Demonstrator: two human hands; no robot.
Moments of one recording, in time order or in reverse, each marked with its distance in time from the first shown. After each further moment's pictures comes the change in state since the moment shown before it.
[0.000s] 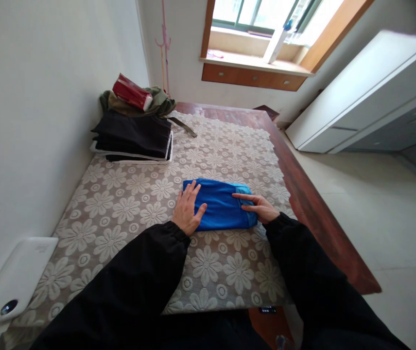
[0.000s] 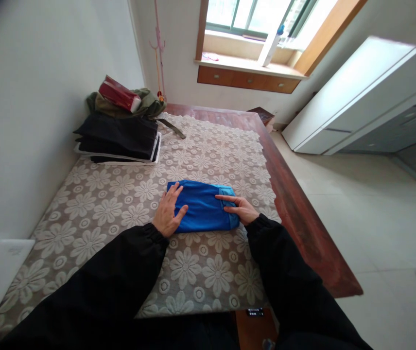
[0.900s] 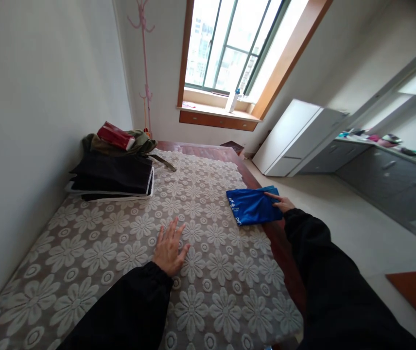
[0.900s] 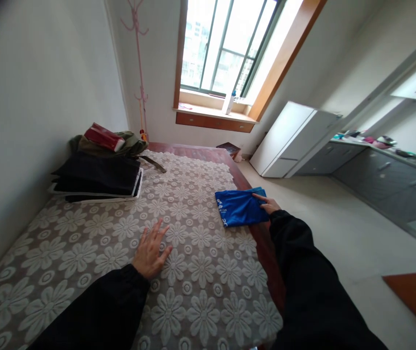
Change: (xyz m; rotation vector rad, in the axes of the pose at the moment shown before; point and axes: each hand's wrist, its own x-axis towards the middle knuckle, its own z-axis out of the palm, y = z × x) left_hand -0.004 -0.007 0.006 0.230 -0.084 0.081; right_hand -0.015 -0.062 -0.245 -0.648 0.705 -0.113
